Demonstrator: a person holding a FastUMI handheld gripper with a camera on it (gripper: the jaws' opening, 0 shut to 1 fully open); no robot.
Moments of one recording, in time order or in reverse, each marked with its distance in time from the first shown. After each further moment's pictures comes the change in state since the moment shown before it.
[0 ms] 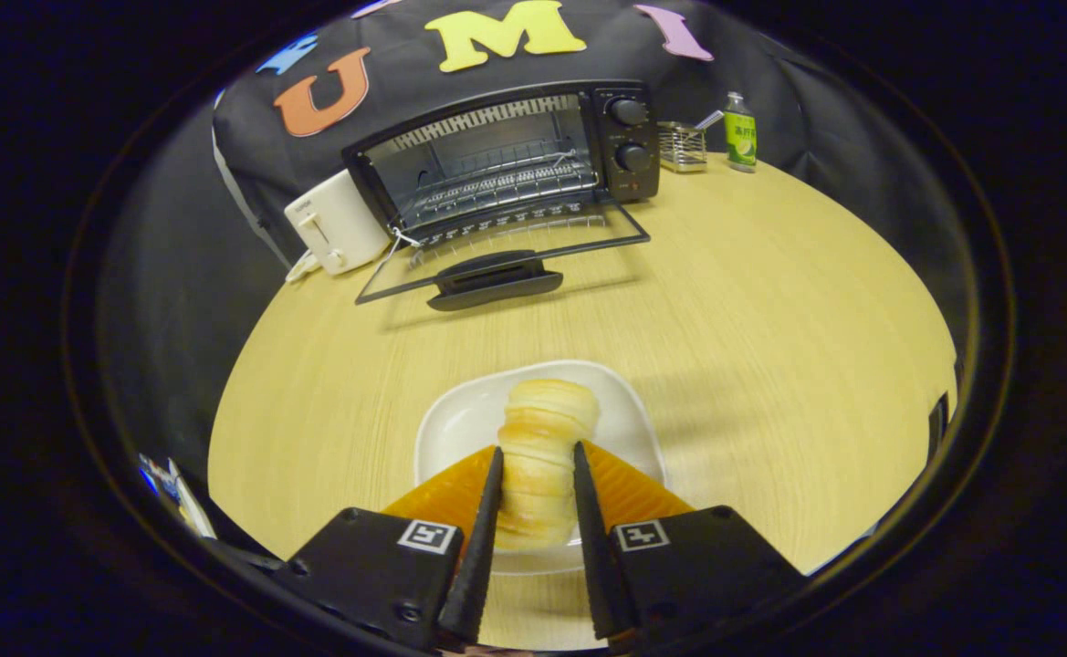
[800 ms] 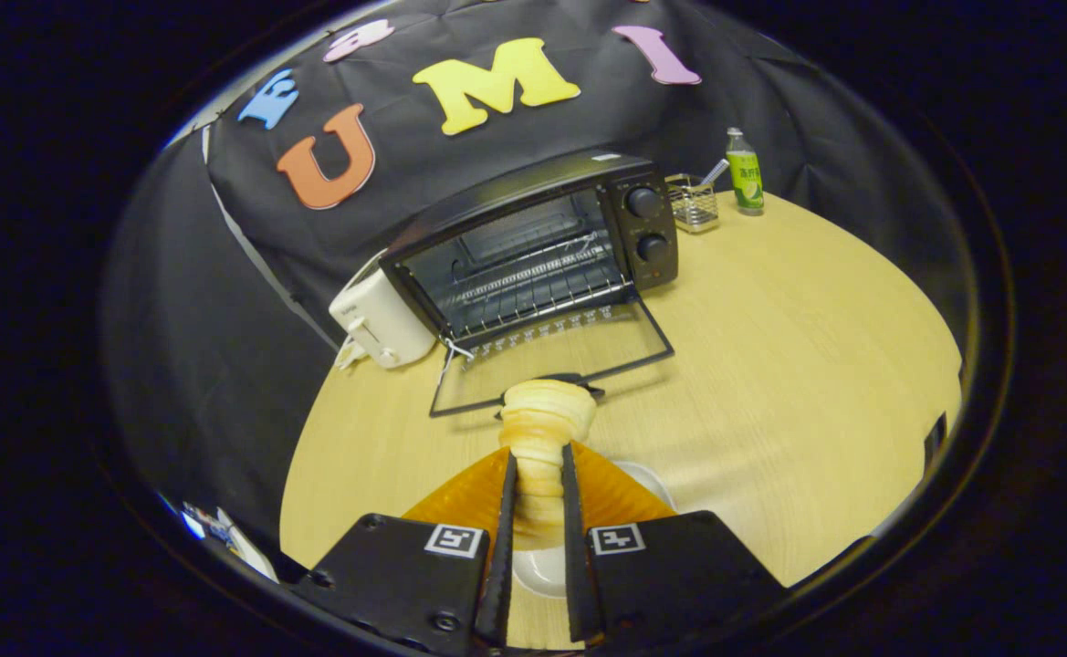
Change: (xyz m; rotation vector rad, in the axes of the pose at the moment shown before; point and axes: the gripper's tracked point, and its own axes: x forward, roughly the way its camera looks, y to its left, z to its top) arm -0.041 0.040 0.105 0.090 -0.175 0.114
